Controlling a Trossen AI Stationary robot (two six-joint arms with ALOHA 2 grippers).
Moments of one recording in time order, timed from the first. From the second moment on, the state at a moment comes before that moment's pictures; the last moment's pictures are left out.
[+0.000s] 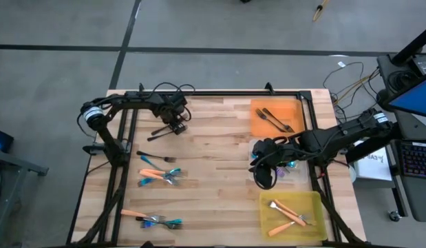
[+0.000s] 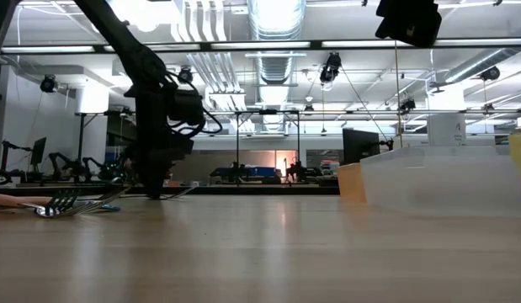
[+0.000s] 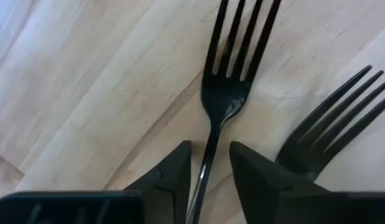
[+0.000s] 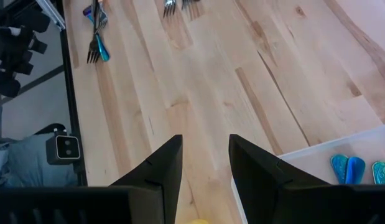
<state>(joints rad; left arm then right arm) 0.66 1.75 0.93 -0.64 -0.09 -0.07 0.30 1.26 1.12 -0.70 0.08 0.70</state>
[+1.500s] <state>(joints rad) 0.47 1.74 1.38 -0.31 0.36 -0.20 0.02 1.30 0.99 -0.23 0.34 0.50</state>
